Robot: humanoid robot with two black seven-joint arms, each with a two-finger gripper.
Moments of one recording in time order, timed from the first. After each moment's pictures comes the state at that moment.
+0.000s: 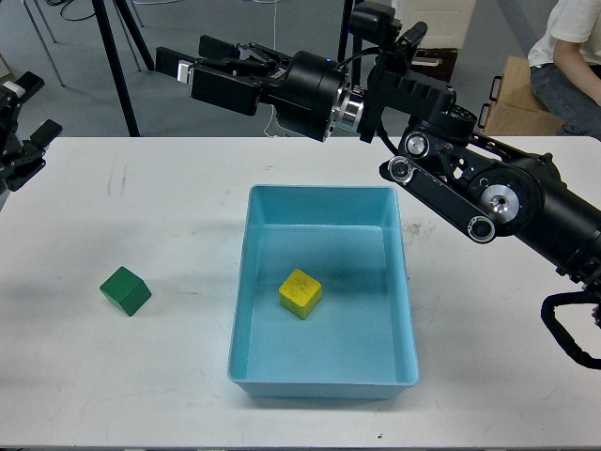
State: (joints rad) left arm -0.53 0.86 -0.88 -1.21 1.30 -0.31 -0.49; right arm 0.82 -0.12 0.89 1.17 -1.59 0.10 0.43
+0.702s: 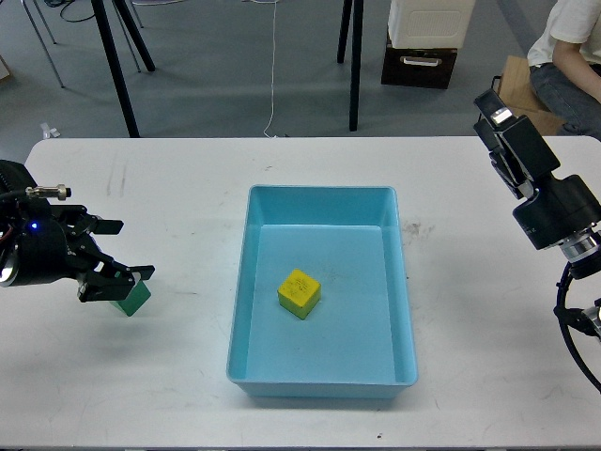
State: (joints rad) left arm -0.75 0.95 -0.52 -1.51 2.18 -0.48 -0.49; right arm 0.02 -0.27 1.43 1.56 -1.46 0.05 0.41
